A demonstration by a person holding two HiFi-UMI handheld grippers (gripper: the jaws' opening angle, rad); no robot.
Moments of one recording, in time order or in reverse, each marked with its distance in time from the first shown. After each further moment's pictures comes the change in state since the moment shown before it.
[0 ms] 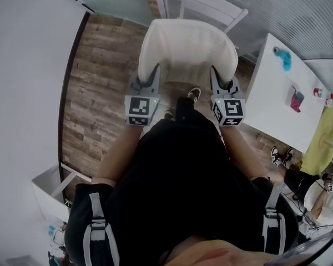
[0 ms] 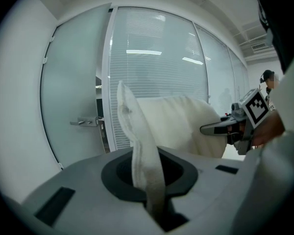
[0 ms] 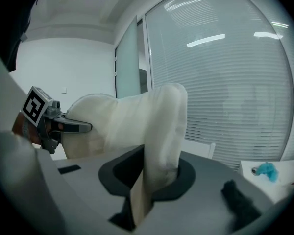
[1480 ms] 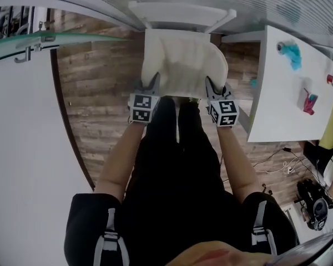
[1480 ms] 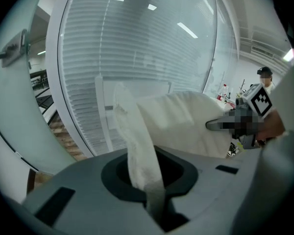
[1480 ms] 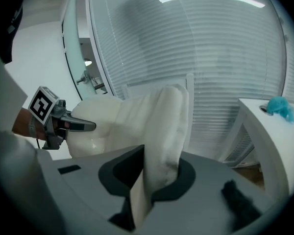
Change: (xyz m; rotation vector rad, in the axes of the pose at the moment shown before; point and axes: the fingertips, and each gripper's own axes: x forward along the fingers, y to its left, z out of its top) left arm 0.333 0.008 -0.158 0.027 0.407 -0.352; right arm 0.176 -0.161 -0.203 0.314 0.342 -0.197
